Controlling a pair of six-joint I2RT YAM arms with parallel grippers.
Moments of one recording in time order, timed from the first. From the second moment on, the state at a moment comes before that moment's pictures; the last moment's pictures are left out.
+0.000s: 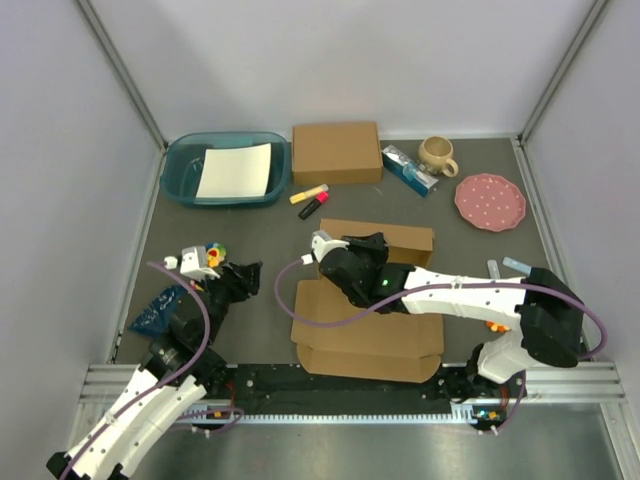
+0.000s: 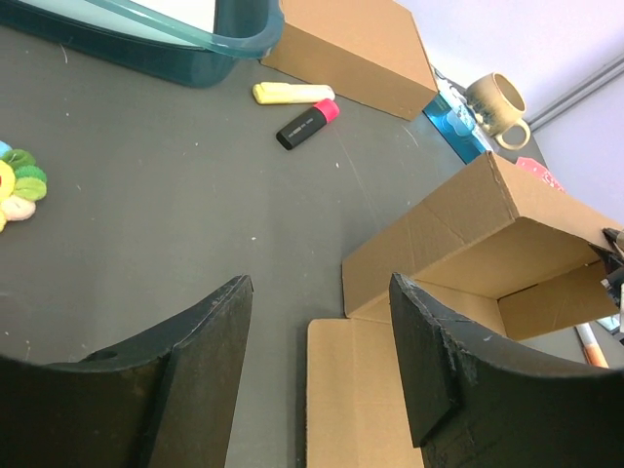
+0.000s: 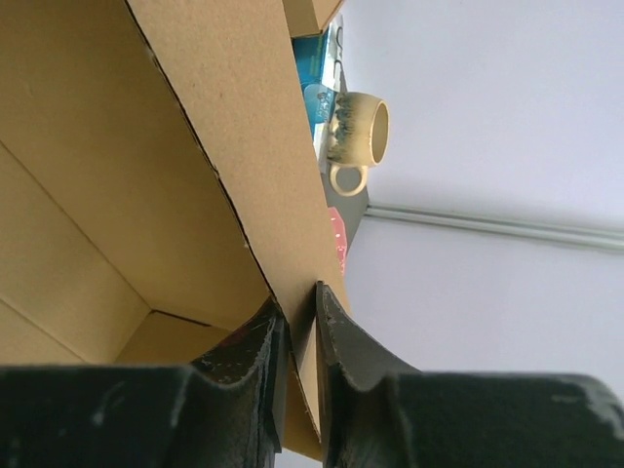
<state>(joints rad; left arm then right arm) -0.61 0.20 0.33 -0.27 -0.38 -0.63 1.16 1.48 1.02 -0.32 1.04 -0.60</state>
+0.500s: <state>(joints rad) -0.61 0.24 0.50 -0.25 -0.49 -0.57 1.04 1.48 1.22 -0.53 0.99 -0.49</state>
